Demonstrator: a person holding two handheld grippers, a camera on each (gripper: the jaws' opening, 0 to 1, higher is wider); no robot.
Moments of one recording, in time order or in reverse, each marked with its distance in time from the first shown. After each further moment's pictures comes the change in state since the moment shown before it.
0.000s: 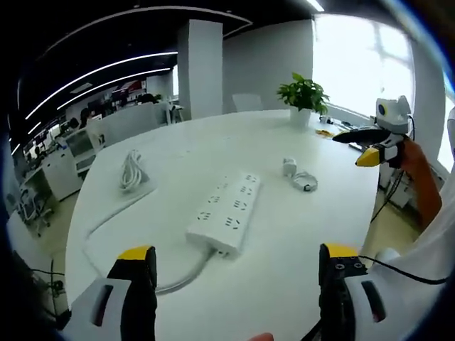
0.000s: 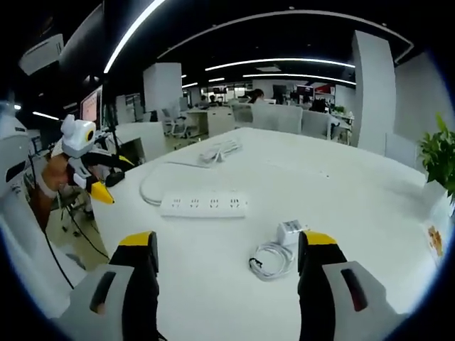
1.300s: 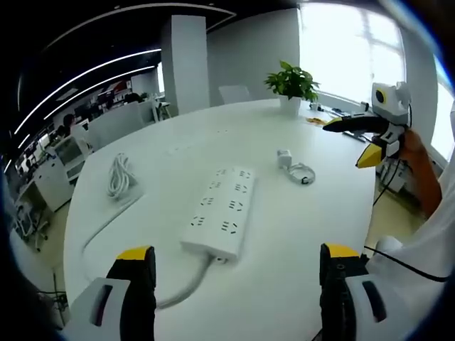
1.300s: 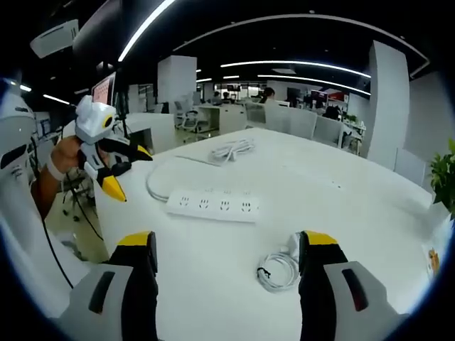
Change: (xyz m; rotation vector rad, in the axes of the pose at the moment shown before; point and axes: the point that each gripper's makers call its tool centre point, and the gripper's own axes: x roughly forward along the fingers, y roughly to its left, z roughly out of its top) left arm 0.022 0.000 0.006 0.064 0.065 -0.044; right arm 0.021 0.019 0.006 -0.078 0.003 0.056
